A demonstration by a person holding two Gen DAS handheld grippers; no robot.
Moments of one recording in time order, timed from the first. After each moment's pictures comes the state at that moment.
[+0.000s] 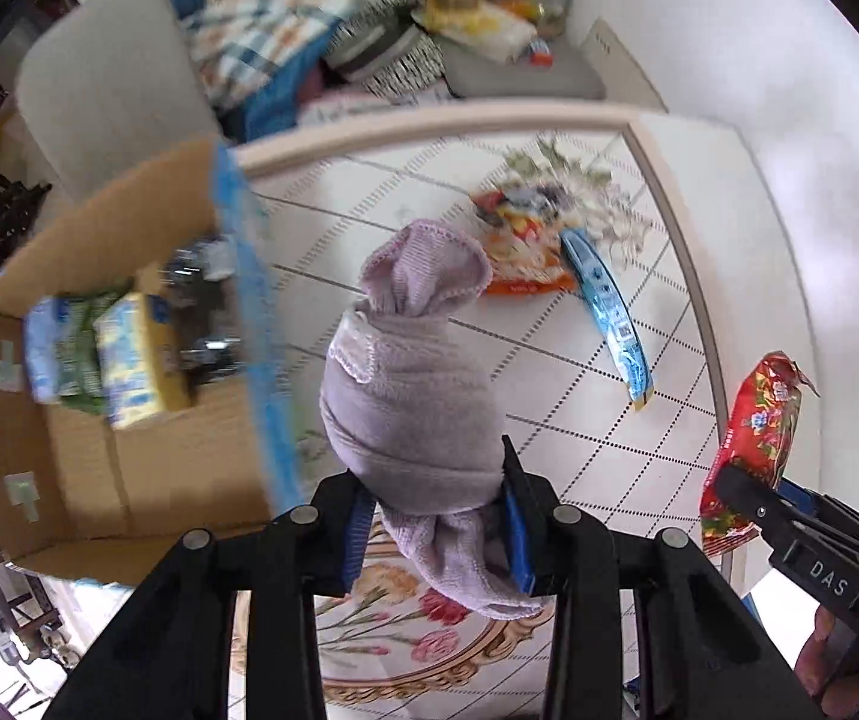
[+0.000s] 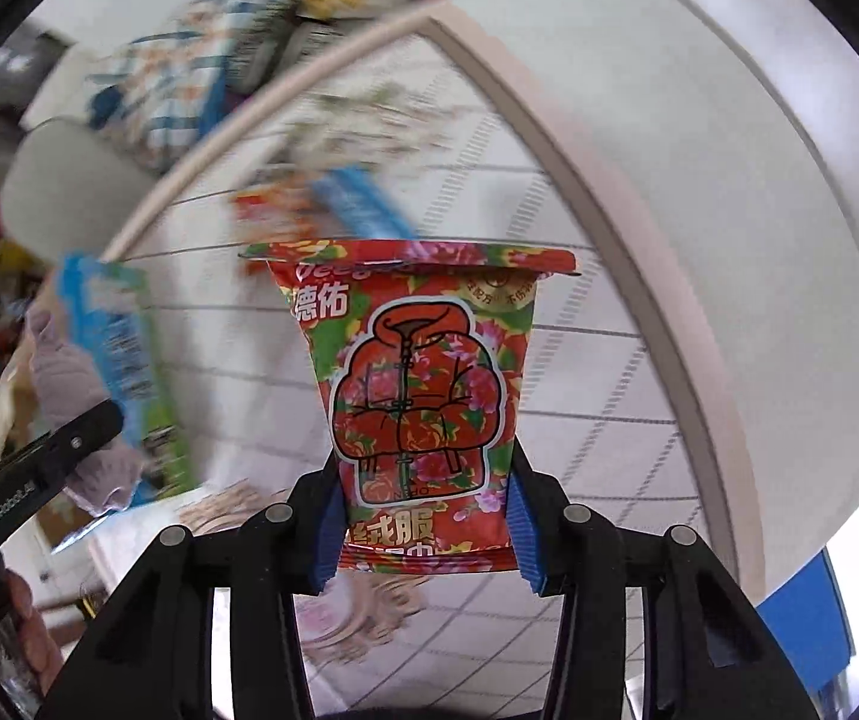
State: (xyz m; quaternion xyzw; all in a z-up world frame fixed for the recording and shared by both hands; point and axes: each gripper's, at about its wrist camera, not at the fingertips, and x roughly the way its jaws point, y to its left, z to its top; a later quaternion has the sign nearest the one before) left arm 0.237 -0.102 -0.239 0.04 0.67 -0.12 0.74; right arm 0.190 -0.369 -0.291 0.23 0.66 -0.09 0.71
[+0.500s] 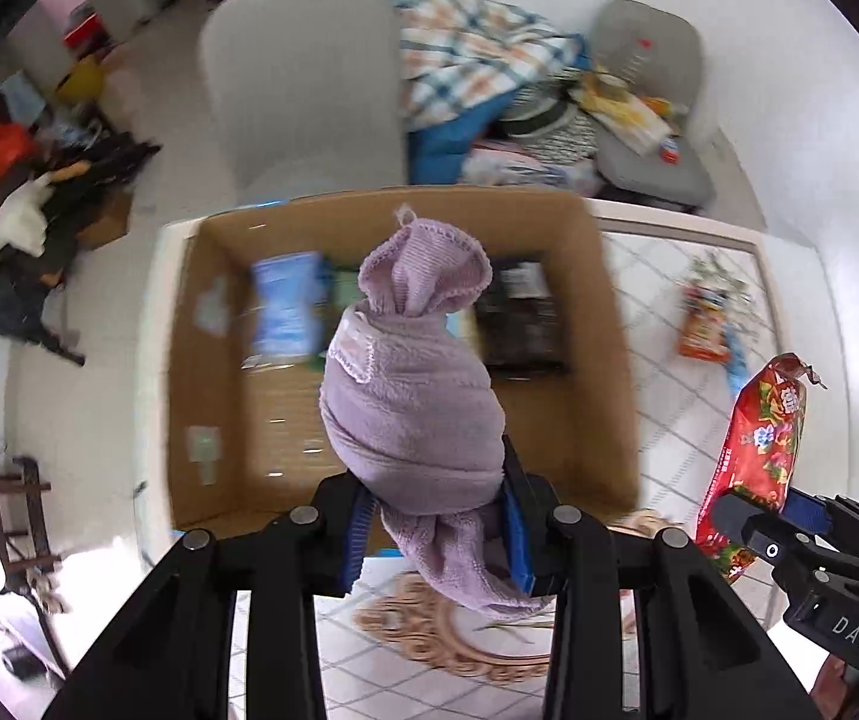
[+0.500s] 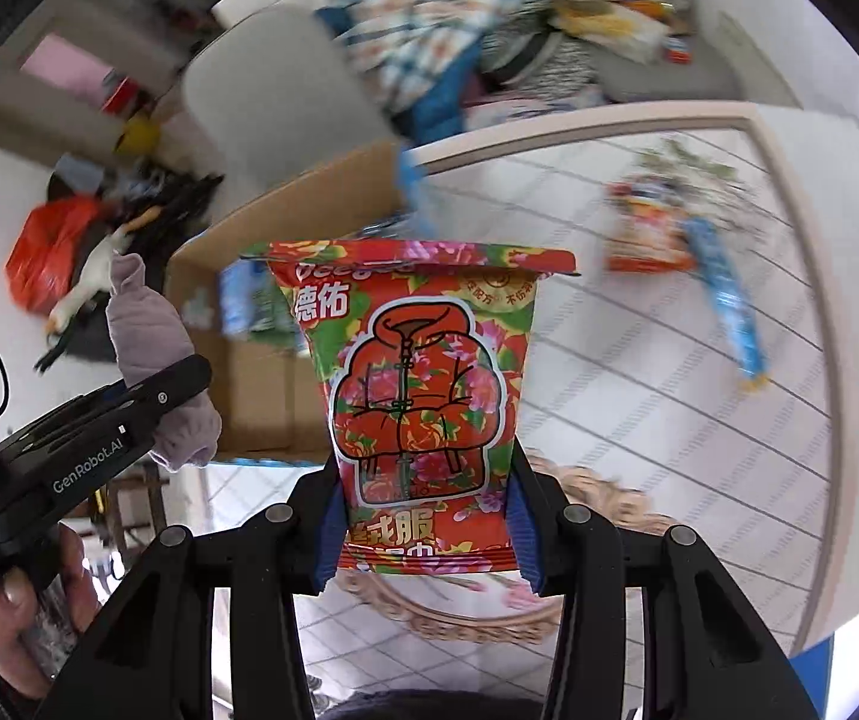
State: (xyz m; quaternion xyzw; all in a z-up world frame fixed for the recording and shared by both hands) left arm 0.240 0.110 -0.195 -0.01 0.63 -0.02 0.77; right arm 0.226 -0.133 -0.203 0.16 0.65 0.09 0.74
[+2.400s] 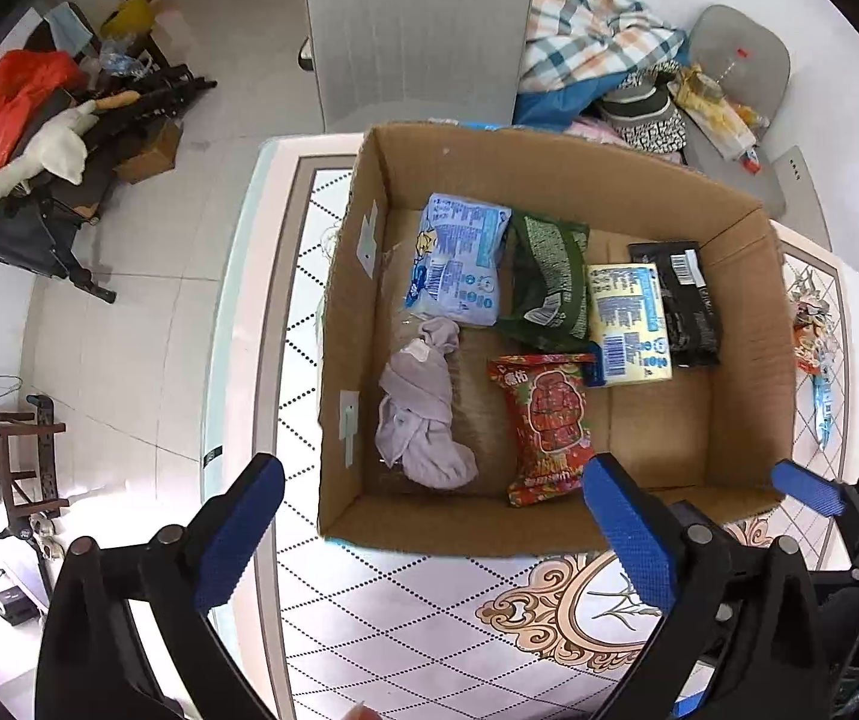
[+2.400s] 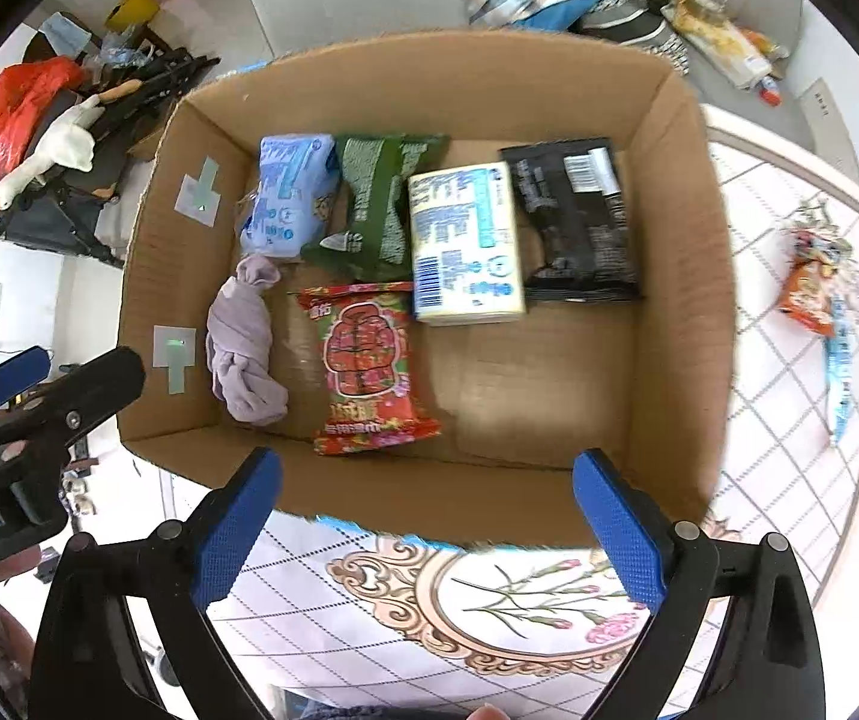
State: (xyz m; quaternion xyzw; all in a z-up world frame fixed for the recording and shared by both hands) left arm 0.231 0.216 -0.231 -0.03 0.66 0.03 0.75; right arm 0.266 0.042 -0.281 0.01 0.70 0.08 0.71
